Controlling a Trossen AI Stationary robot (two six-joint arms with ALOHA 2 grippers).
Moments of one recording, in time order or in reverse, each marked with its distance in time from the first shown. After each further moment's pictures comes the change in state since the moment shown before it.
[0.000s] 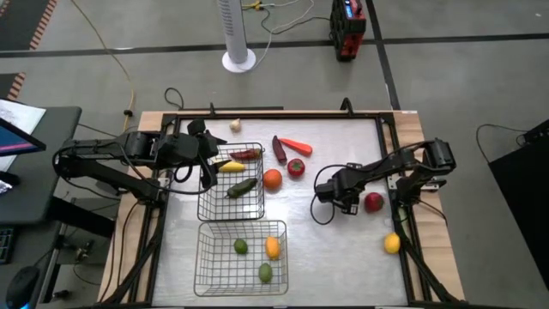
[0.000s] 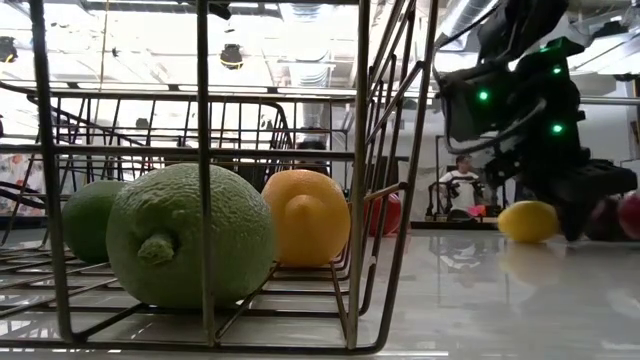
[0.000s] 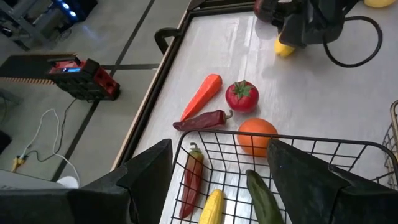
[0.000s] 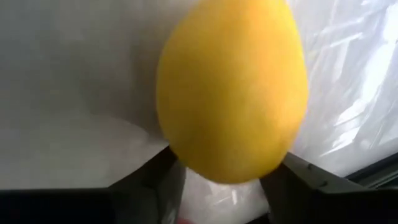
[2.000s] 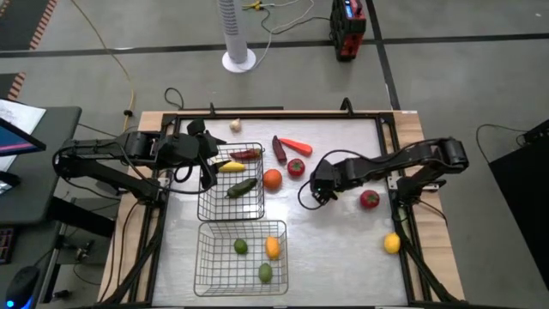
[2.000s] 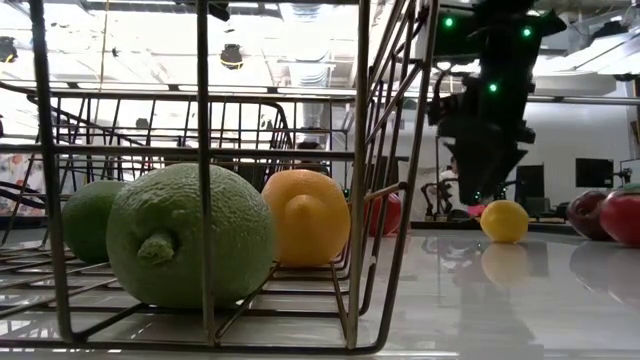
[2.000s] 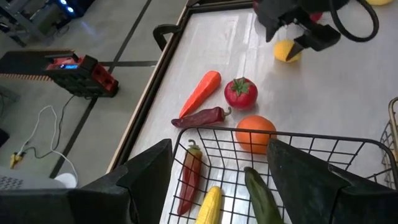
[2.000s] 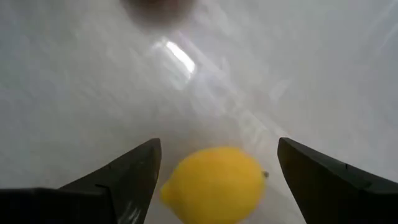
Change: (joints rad) left arm 0.000 0.000 0.000 -0.013 0.005 -0.013; right arm -0.039 -0.118 0.092 0.252 0.071 0.480
